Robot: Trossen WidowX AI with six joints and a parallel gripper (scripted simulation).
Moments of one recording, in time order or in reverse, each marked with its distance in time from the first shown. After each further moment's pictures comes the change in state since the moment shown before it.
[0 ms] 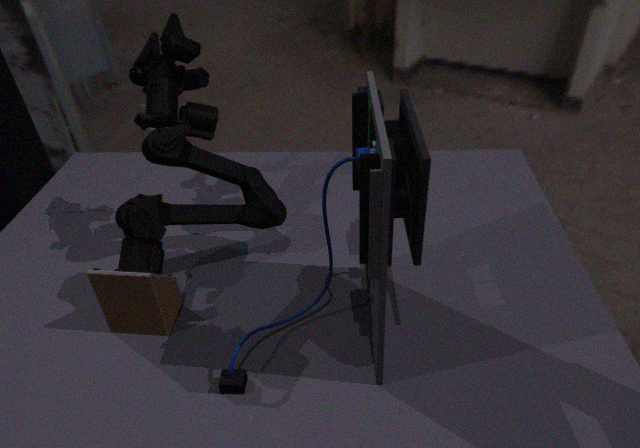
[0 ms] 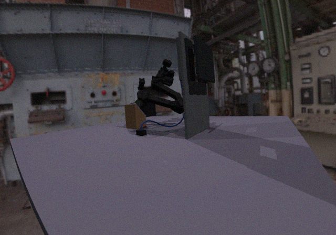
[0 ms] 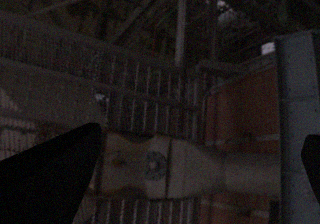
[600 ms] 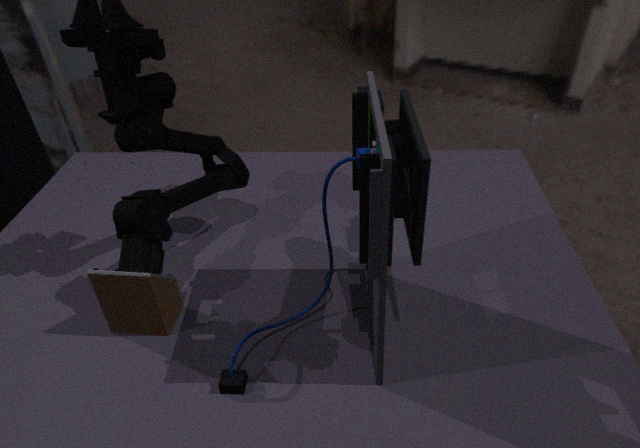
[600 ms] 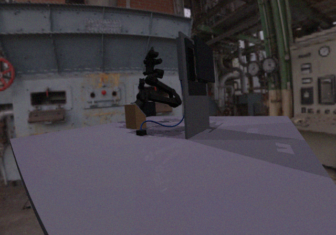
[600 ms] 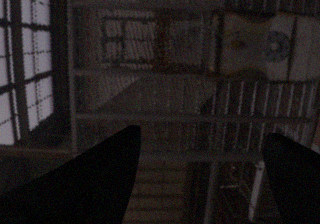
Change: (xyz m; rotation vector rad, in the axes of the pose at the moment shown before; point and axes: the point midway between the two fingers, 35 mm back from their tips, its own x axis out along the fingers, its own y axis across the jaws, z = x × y) arm -0.034 0.087 -0.145 0.193 0.499 0.410
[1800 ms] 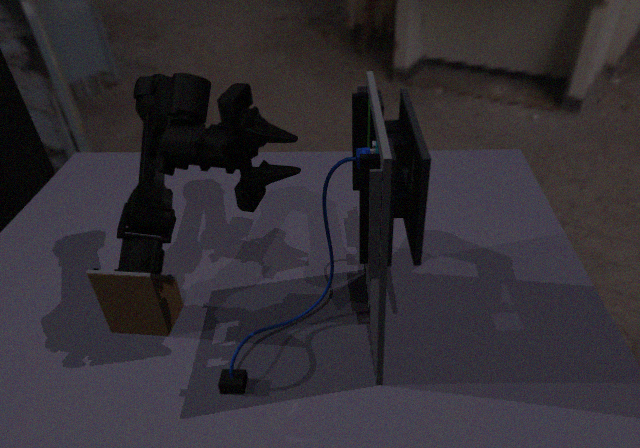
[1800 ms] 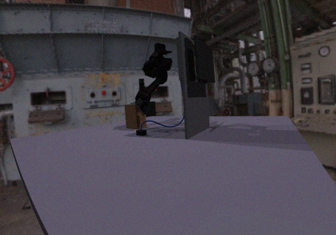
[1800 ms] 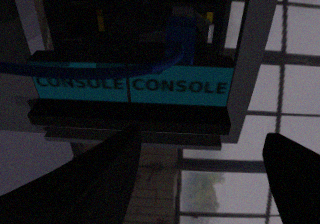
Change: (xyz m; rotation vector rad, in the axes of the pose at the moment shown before) arm -0.199 0.349 -0.006 0.398 -0.125 1.628
